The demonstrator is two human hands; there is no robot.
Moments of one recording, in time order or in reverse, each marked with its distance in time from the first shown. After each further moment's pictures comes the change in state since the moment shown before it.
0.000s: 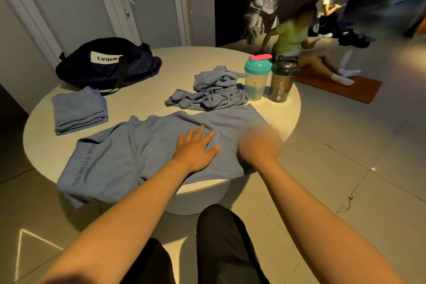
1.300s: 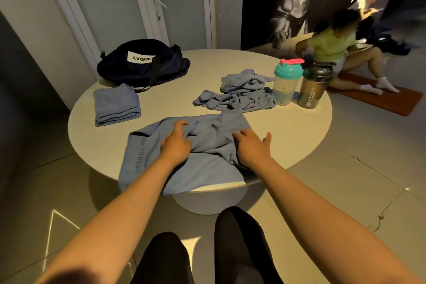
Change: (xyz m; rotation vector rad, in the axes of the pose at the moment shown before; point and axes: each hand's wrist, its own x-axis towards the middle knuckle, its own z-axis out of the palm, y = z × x) left_hand -0.041 -0.096 -0.025 -0.565 0.329 -0.297; right_hand -0.003 -0.067 0.027 -0.137 -0.086 -0.467
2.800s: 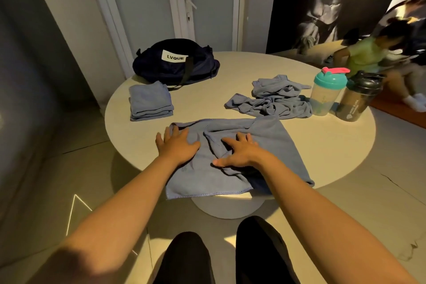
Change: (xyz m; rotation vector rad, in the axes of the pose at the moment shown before) left_hand 0.014 -0.073 -0.060 0.473 -0.080 -0.159; right_hand 0.020 -0.105 -0.007 0.166 -0.419 -0.141
